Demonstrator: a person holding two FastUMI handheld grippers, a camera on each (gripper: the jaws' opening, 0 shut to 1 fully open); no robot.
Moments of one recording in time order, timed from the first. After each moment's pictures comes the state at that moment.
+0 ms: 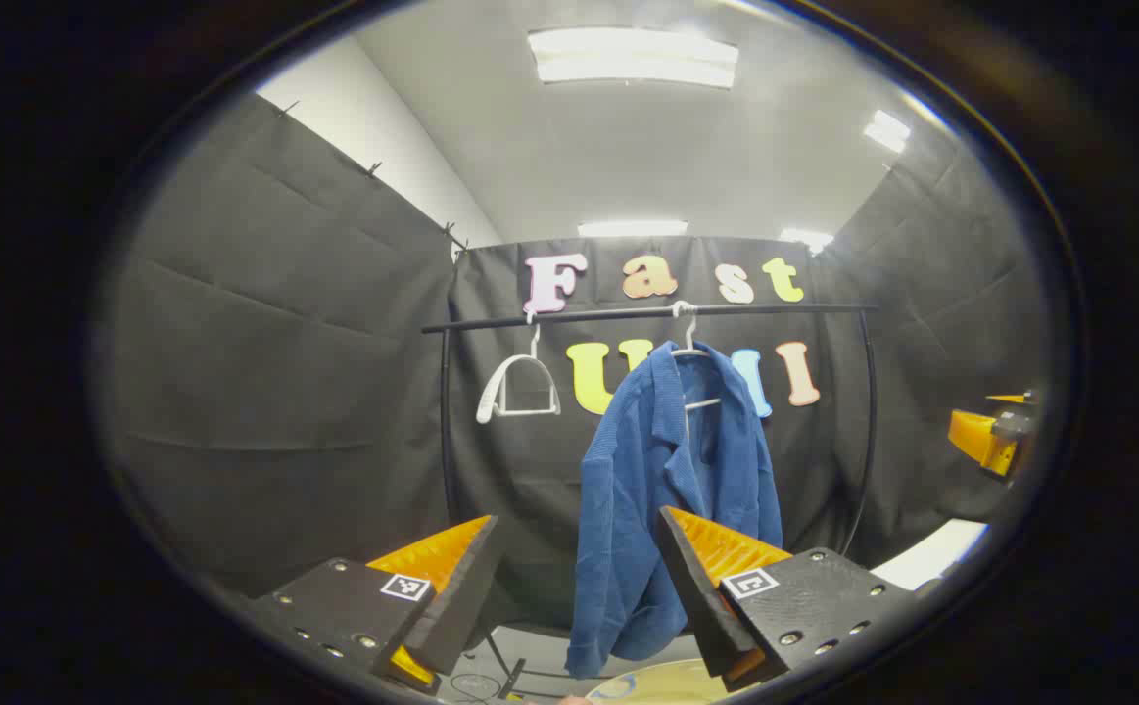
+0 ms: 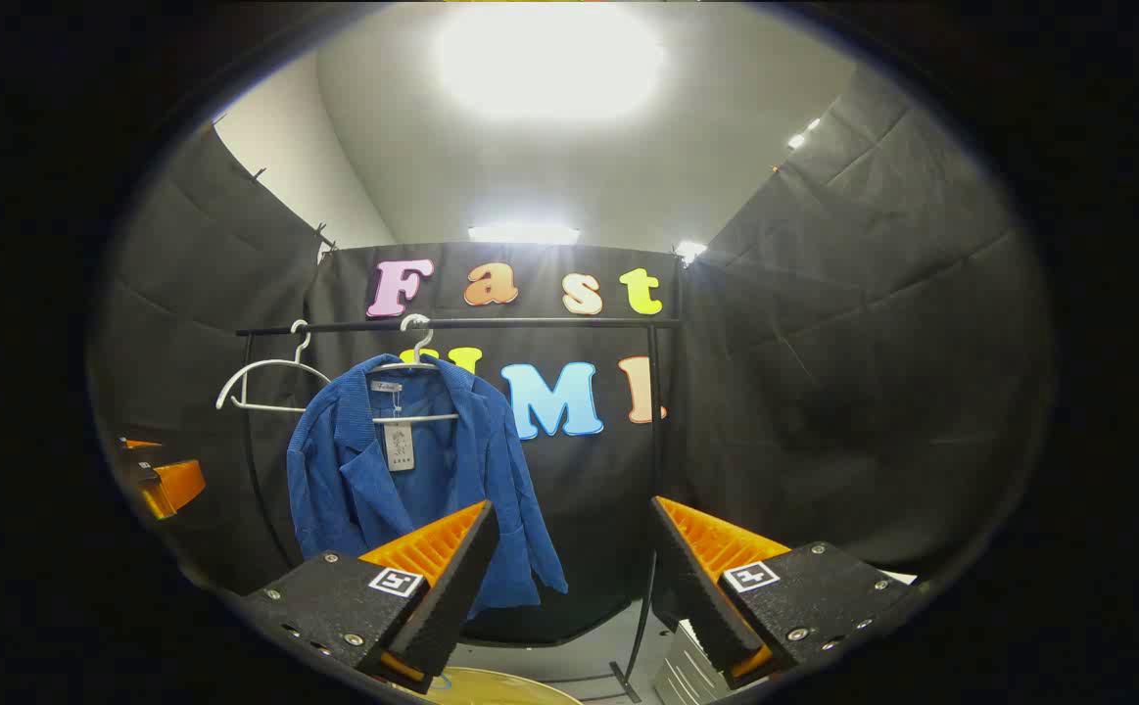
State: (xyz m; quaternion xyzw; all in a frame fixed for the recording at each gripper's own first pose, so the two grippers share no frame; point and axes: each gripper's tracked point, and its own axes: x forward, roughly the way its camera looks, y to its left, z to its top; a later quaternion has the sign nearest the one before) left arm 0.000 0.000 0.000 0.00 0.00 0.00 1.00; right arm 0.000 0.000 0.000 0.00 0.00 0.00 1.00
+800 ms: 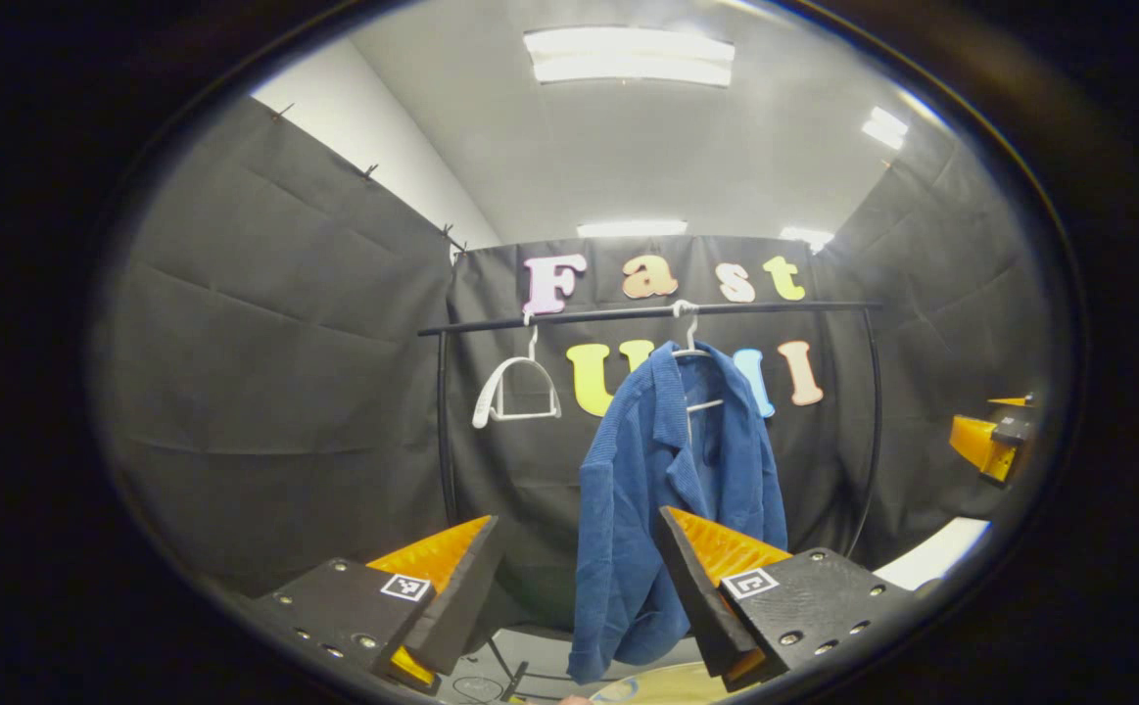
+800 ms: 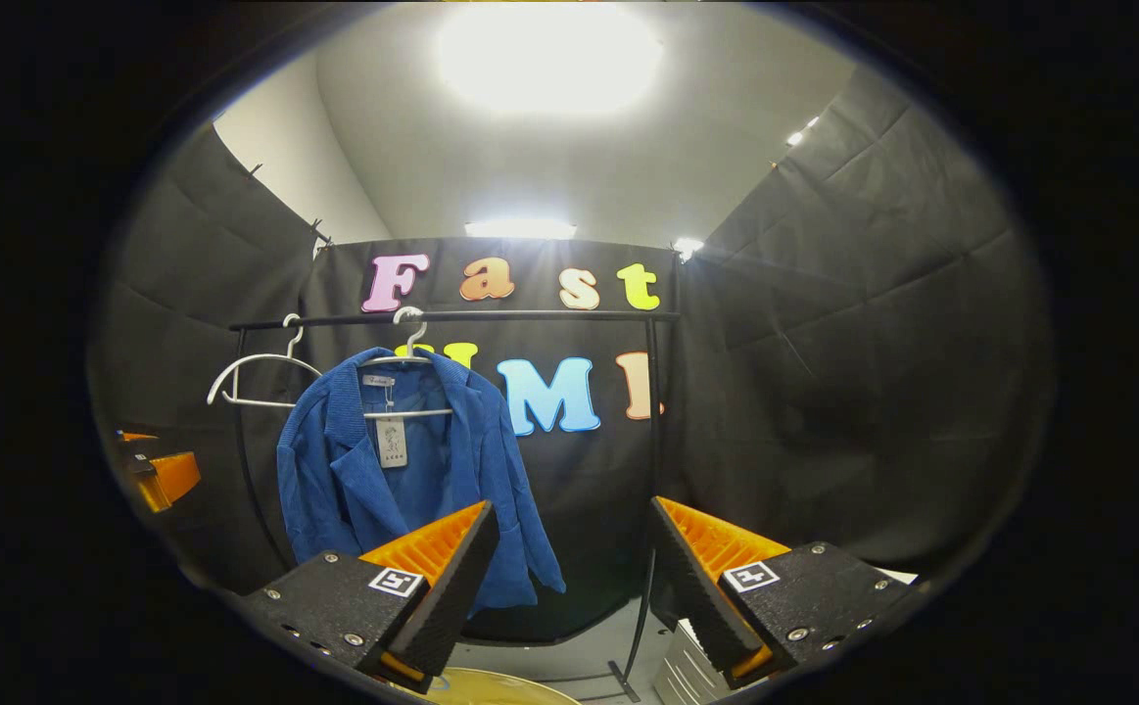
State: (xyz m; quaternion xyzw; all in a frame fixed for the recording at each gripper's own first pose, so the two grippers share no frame) left arm 0.004 -0.002 -0.003 0.01 0.00 0.00 1.00; right arm 0.012 -0.008 -0.007 0.00 0.00 0.00 1.00
